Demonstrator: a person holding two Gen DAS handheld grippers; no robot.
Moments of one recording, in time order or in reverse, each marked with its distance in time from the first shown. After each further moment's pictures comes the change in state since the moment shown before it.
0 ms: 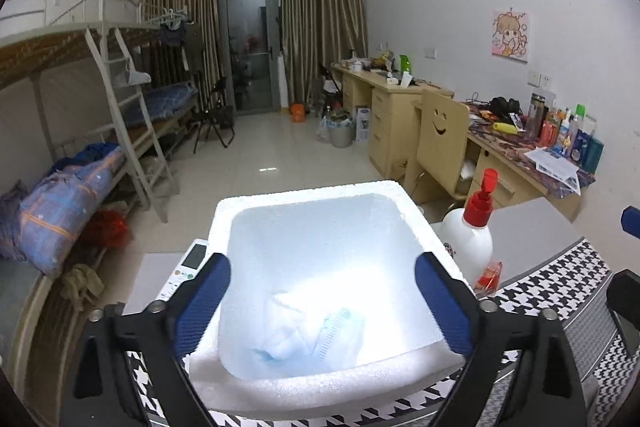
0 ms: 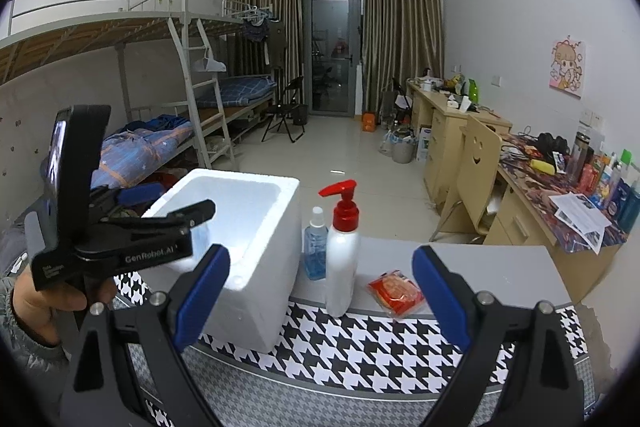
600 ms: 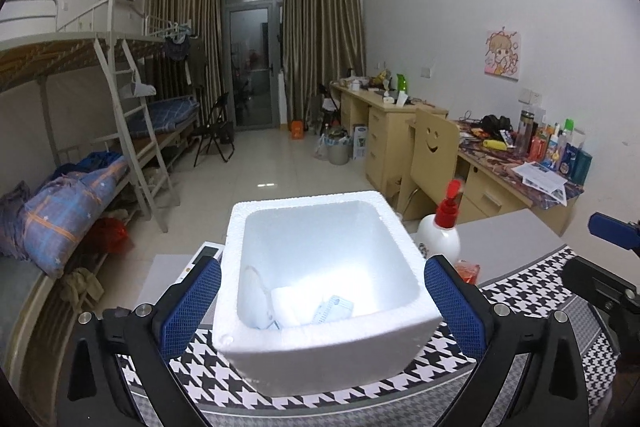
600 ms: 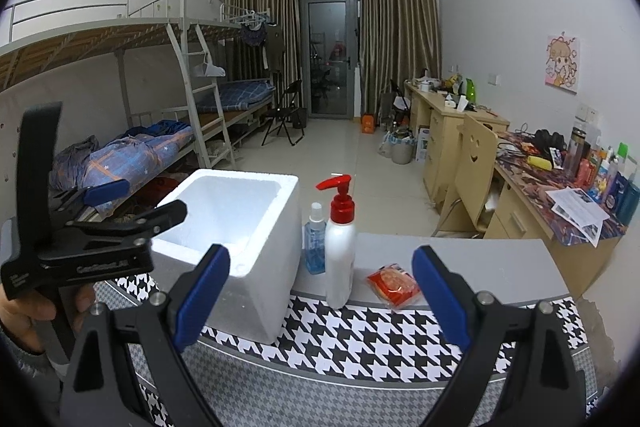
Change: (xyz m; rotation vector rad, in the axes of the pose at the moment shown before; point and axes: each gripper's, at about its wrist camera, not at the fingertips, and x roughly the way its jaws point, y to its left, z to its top) left arm -0.053 -0.009 -0.006 -0.009 -0.071 -0.014; right arm -0.019 -0.004 -0.006 0.021 -0.014 0.002
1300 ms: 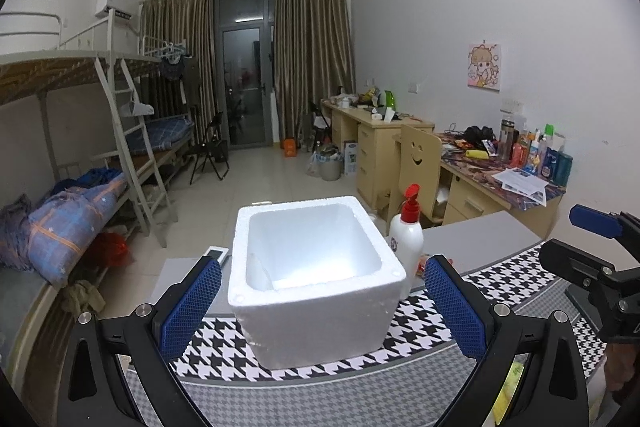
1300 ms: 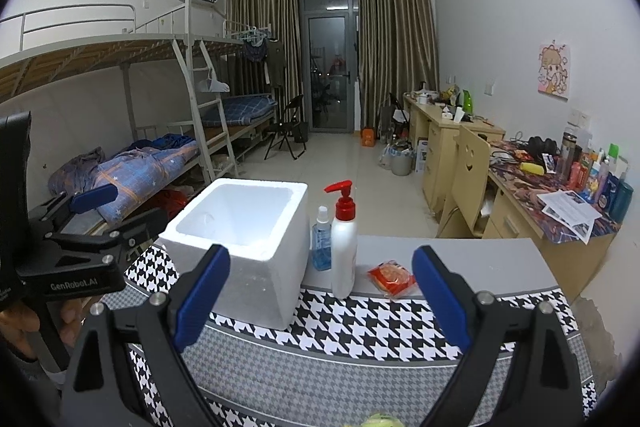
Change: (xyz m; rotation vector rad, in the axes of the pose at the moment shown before) left arm -0.065 -0.010 -0.018 0.017 -0.066 -0.030; right arm -0.049 0.006 -0.010 0.010 -0.053 0.002
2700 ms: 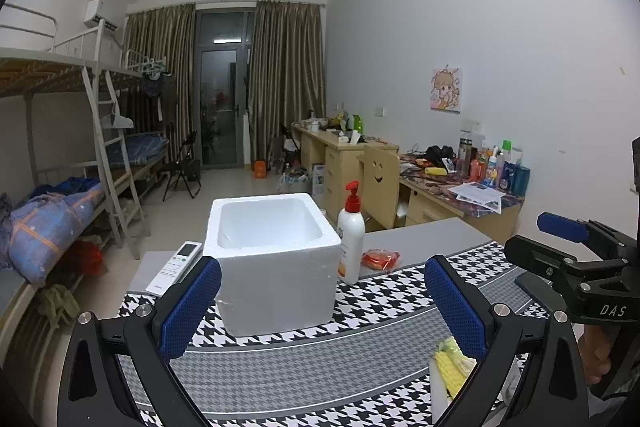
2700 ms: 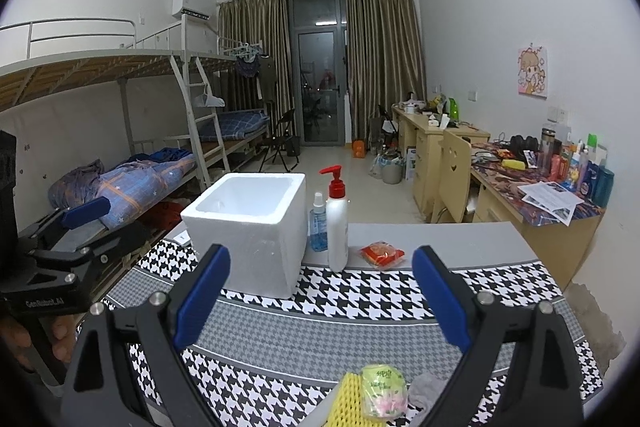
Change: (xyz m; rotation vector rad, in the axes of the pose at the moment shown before) left arm -0.079 -0.025 -0.046 -0.005 -0.107 -0.114; right arm -0.067 0.004 -0.043 0.028 -0.065 -0.031
